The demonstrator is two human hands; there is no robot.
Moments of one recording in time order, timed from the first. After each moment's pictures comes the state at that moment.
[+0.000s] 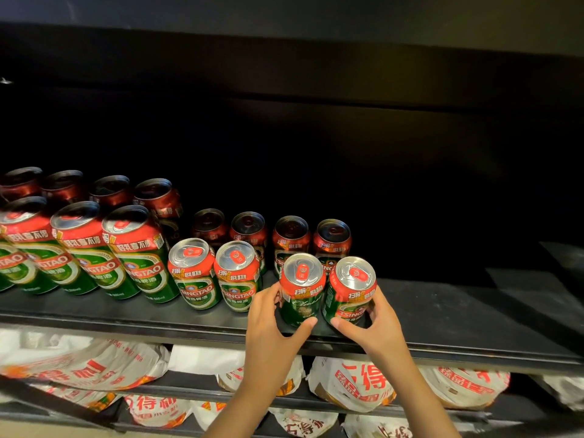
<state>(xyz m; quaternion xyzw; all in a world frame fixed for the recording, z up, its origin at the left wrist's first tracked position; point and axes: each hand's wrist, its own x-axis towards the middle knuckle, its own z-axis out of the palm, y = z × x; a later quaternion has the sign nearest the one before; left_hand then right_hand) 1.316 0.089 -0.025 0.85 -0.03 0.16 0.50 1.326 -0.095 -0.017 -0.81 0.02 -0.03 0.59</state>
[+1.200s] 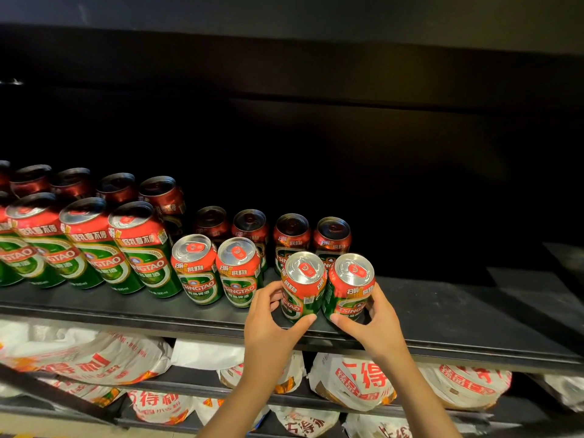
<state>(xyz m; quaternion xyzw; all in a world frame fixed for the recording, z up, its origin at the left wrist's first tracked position) 1.313 0.085 -0.015 0.80 0.03 0.13 0.58 1.324 -0.095 -0.015 -0.81 0.02 -0.03 0.59</state>
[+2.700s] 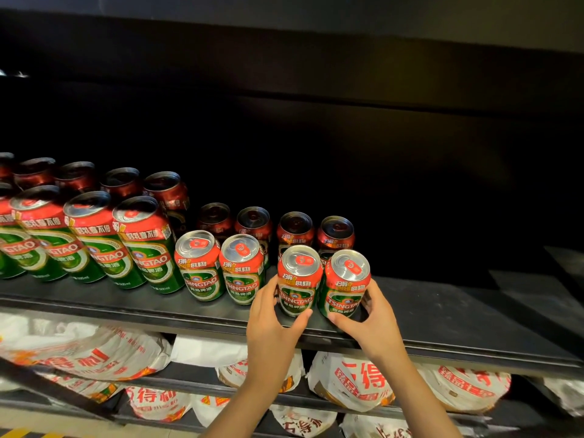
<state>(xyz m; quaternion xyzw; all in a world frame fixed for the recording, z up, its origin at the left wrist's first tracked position) 1.314 0.081 -0.033 0.84 0.01 0.25 0.48 1.325 -0.085 -0.008 -0.82 0.02 -0.04 0.56</state>
